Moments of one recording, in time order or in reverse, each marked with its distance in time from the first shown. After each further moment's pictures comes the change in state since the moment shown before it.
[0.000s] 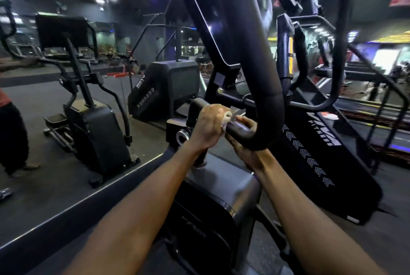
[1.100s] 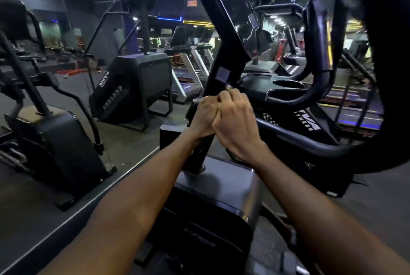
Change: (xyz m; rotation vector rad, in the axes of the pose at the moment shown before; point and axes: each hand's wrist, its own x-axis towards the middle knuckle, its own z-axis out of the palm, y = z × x) left_hand 0.061 -0.122 -0.009 -0.063 -0.163 0.178; right_hand 0.086 0.026 0.131 -1.669 0.492 -0.954
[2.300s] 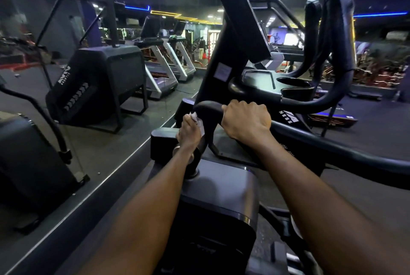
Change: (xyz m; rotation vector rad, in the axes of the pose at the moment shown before) left_hand -0.020 -0.121 0.049 -0.317 -0.089 -0.966; right_hand 0.045 0.003 0.057 -0.494 -0.471 0.205
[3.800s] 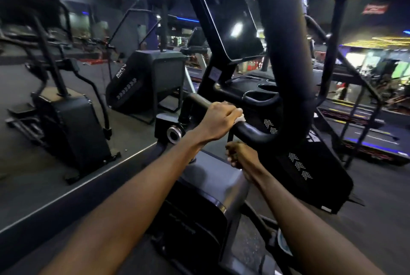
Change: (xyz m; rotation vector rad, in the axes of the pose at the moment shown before) left_hand -0.204 0.164 0.039 0.288 -0.165 0.648; right_hand -0.106 0.145 0.067 1.572 -0.518 0.413
